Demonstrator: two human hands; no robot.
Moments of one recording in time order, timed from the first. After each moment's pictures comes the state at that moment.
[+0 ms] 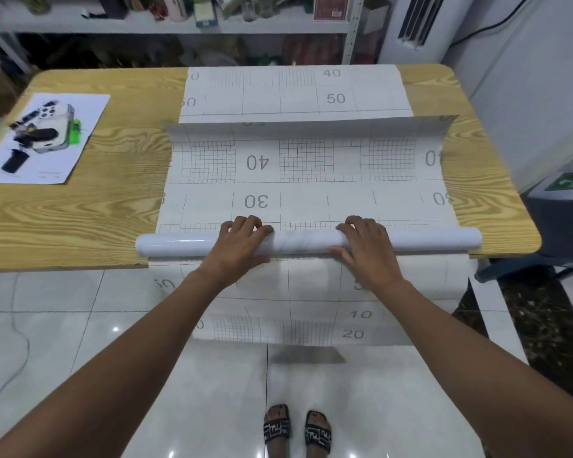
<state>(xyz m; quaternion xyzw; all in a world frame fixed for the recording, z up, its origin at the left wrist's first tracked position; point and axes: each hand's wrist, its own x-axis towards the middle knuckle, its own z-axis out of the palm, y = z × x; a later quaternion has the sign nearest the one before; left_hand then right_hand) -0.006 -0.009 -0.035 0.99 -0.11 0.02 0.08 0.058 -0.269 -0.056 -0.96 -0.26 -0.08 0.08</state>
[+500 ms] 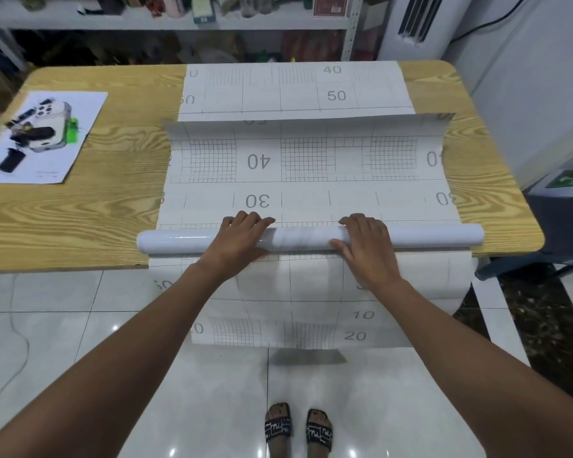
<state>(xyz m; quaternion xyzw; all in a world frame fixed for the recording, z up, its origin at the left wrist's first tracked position) 0.006 -0.001 -0.038 0.99 -0.12 0.01 0.08 0.058 -0.263 -0.058 -0.97 -0.23 -0.08 0.10</state>
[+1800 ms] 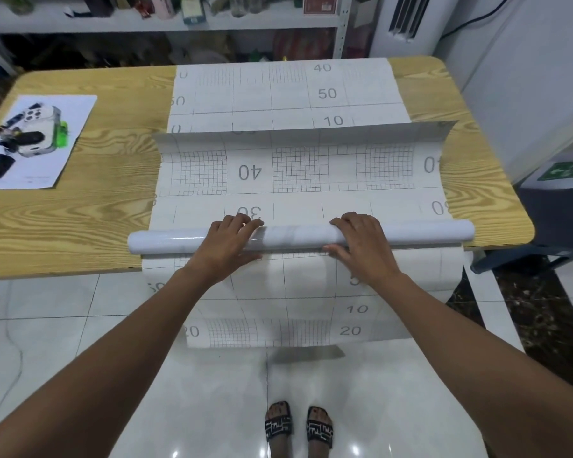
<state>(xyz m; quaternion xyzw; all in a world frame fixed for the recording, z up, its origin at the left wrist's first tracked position) 0.000 0.005 -0.039 0.99 -0.12 0.00 0.09 0.062 -0.272 -0.055 -0.95 -0.28 -0.08 0.13</state>
